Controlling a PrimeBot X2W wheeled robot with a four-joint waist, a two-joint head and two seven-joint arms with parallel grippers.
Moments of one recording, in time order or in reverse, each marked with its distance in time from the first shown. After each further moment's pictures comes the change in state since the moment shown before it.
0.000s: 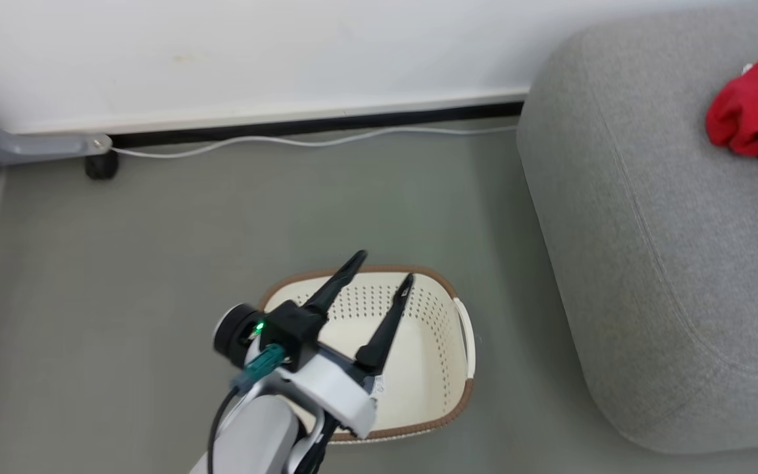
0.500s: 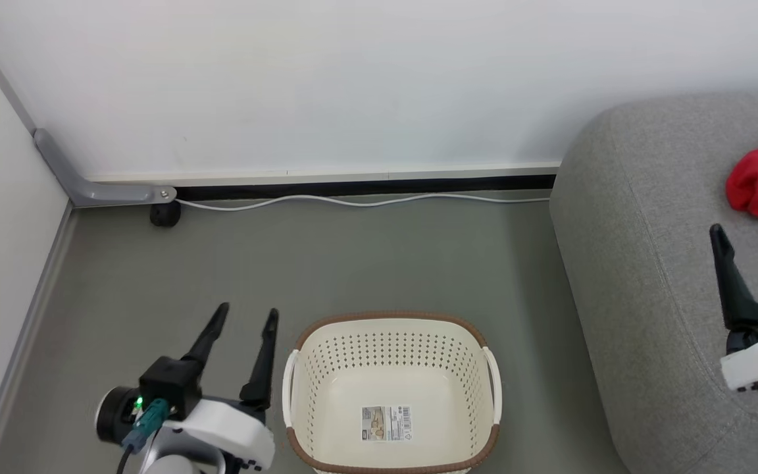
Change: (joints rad) left arm 0.214 0.030 0.325 -0.009 0.086 0.036 0.001; right arm 0.198 0.146 0.066 -0.129 -0.082 0.000 0.000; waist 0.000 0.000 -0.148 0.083
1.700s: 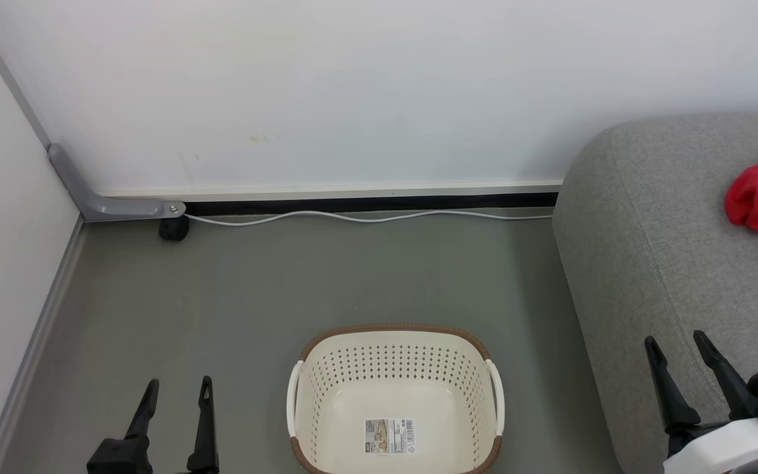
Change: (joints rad) left arm 0.249 -0.031 0.227 -0.111 0.107 0.070 0.000; right arm 0.217 0.156 0.010 0.012 -0.121 0.000 0.001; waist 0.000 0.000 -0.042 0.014
